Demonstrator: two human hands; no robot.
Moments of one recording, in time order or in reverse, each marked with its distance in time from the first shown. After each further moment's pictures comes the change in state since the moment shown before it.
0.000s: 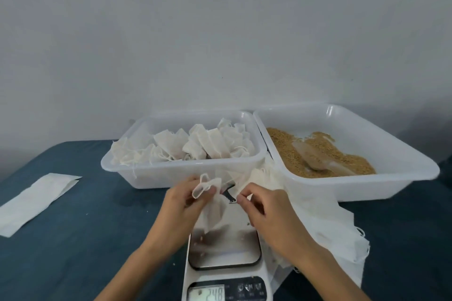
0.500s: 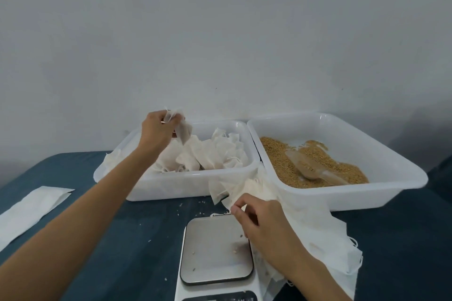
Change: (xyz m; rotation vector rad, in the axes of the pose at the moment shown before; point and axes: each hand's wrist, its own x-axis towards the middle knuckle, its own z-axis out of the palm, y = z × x) left_hand 0.177 0.007 -0.060 0.066 0.316 -0.143; right_hand 0.001 0.001 -0.002 0.017 0.010 0.031
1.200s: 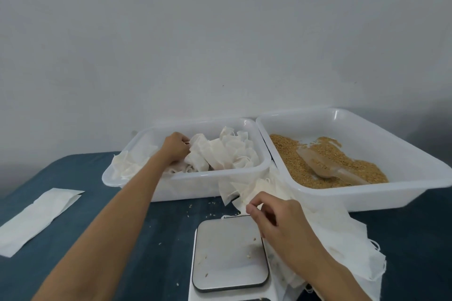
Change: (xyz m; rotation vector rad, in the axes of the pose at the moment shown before) left_hand 0.038 -0.068 0.025 0.576 -0.312 -0.118; right_hand 0.003 0.009 -0.001 0.024 0.033 -0.026
